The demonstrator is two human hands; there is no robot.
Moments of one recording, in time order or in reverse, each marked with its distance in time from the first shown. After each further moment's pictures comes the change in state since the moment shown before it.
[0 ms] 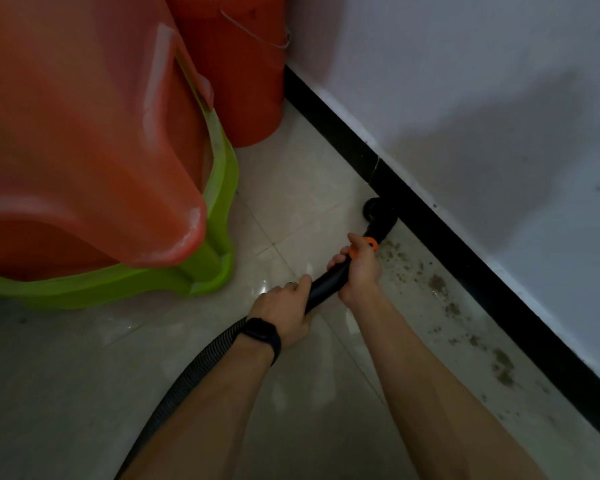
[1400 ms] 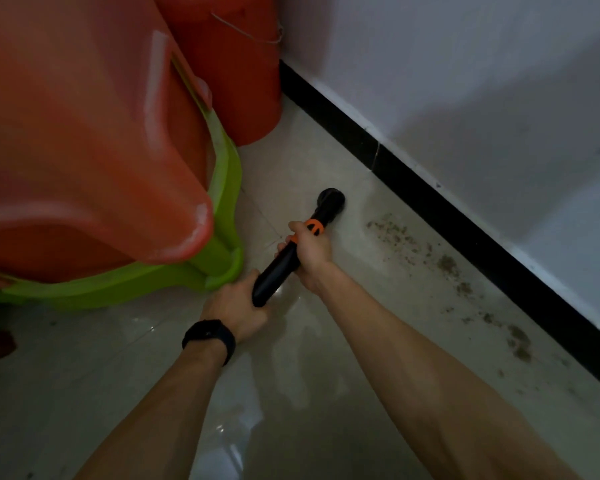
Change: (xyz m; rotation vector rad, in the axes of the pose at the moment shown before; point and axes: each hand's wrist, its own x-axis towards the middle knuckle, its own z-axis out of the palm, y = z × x) left_hand -0.042 -0.067 -0.019 -0.229 0.080 -0.272; right_hand -0.033 0.044 0.054 -0.287 -0.212 0.055
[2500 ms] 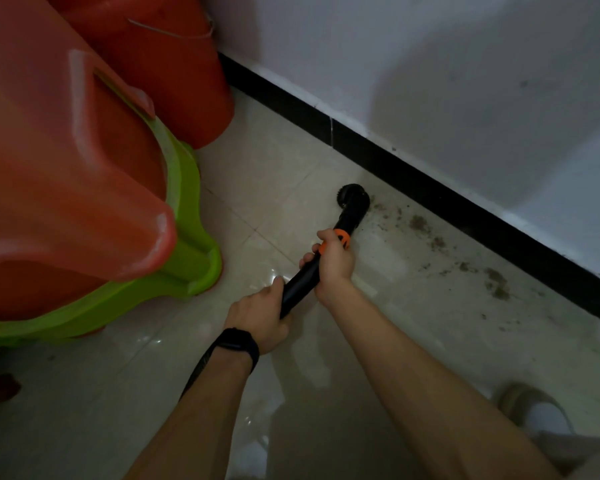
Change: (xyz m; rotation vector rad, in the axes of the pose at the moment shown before) left_hand -0.021 0.047 0.031 0.348 -0.120 0.274; right_hand -0.031 0.012 -0.074 0.388 0.238 -0.041
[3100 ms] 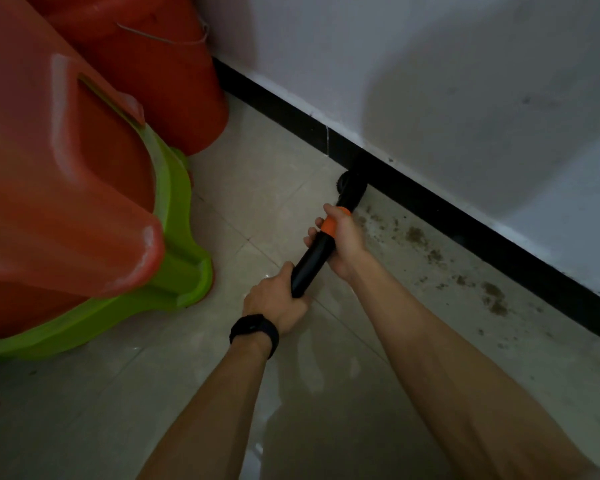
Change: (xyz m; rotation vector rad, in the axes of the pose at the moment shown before) left_hand 0.049 0.031 -0.006 -0.294 0.063 -0.125; right_hand 0.045 -0.055 0.009 -0.099 -0.190 0.010
